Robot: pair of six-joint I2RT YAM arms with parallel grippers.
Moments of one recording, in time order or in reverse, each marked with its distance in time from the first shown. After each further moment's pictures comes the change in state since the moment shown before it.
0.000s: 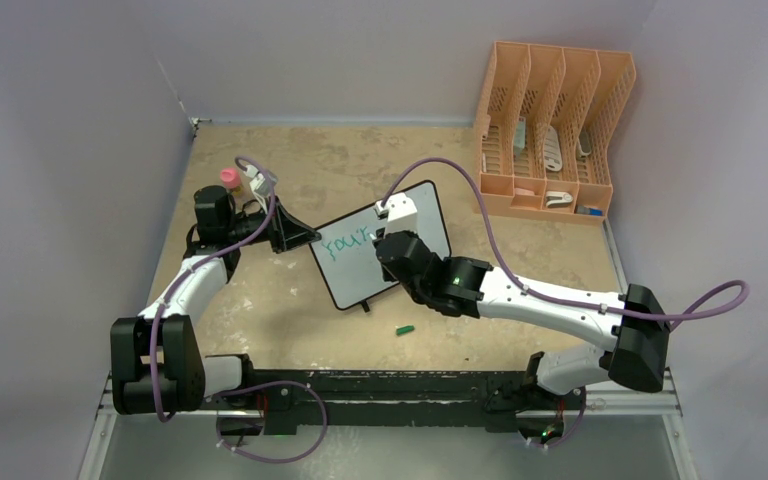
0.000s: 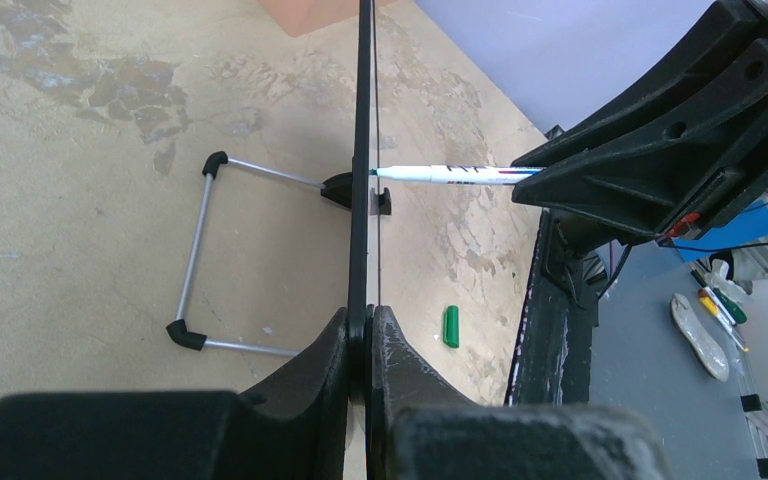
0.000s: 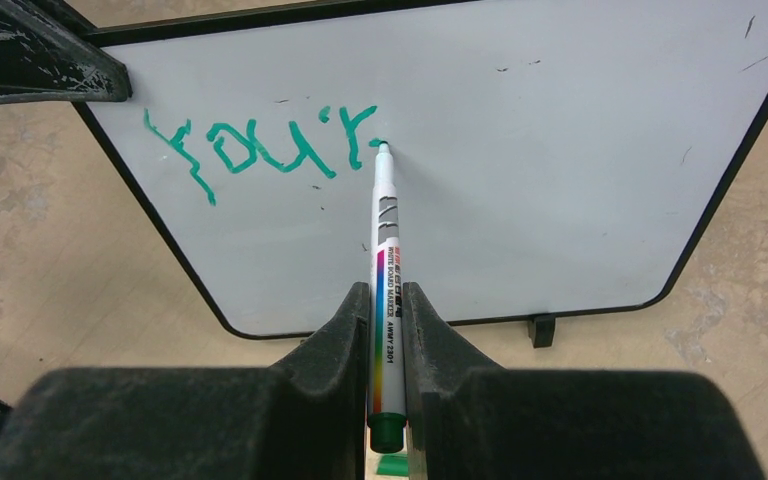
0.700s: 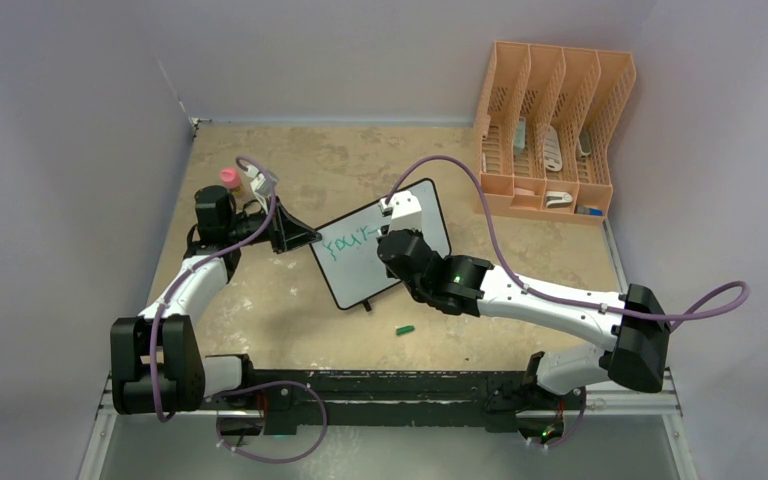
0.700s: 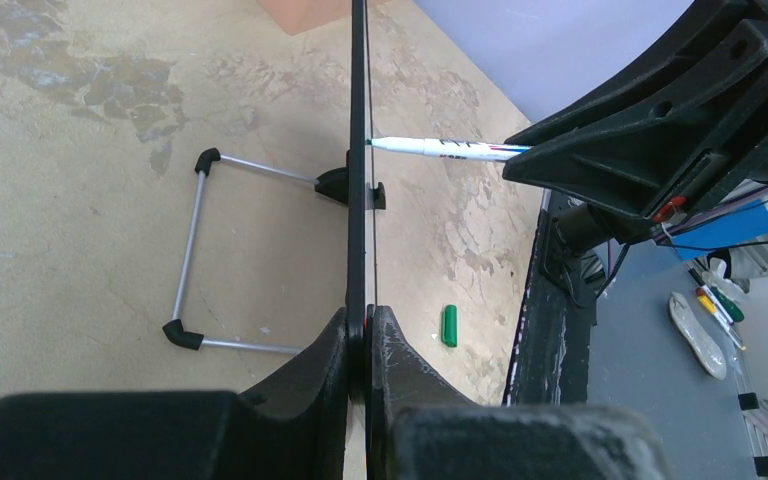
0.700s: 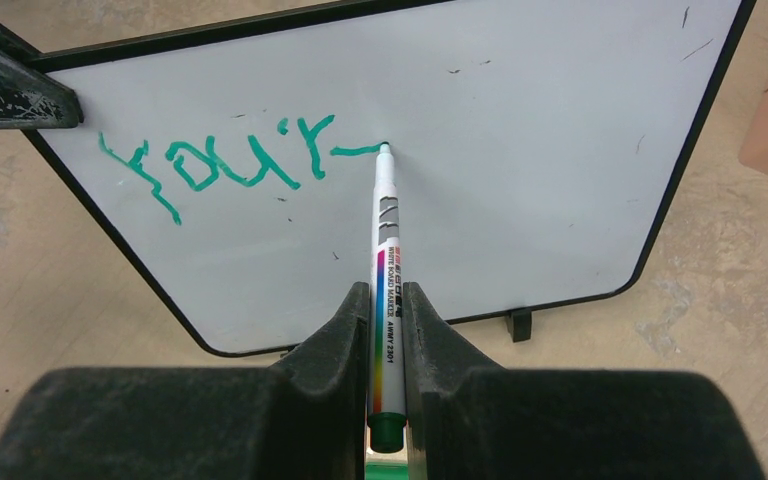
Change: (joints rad) left arm -0.004 0.000 0.000 -0.003 -0.002 0.000; right arm -0.013 0.000 0.000 -0.016 0.053 0.009
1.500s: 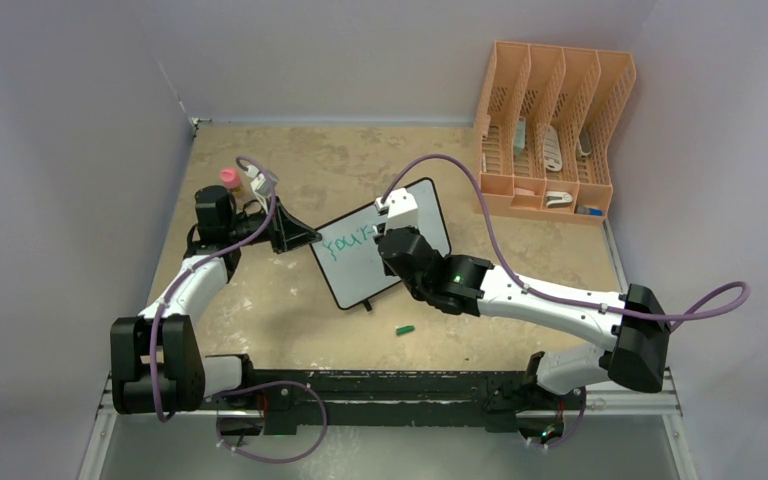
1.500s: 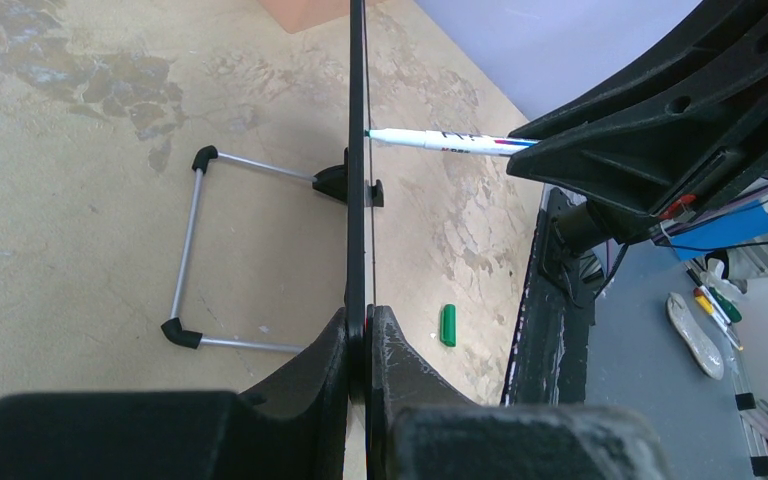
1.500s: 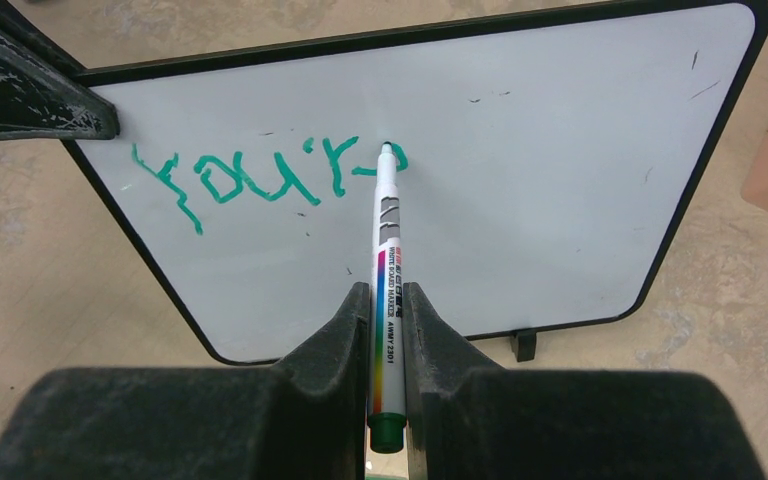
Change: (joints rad) left arm -0.001 0.000 0.002 -0.007 0.000 0.000; right arm -0.003 0.000 0.000 0.053 -0.020 -0.070
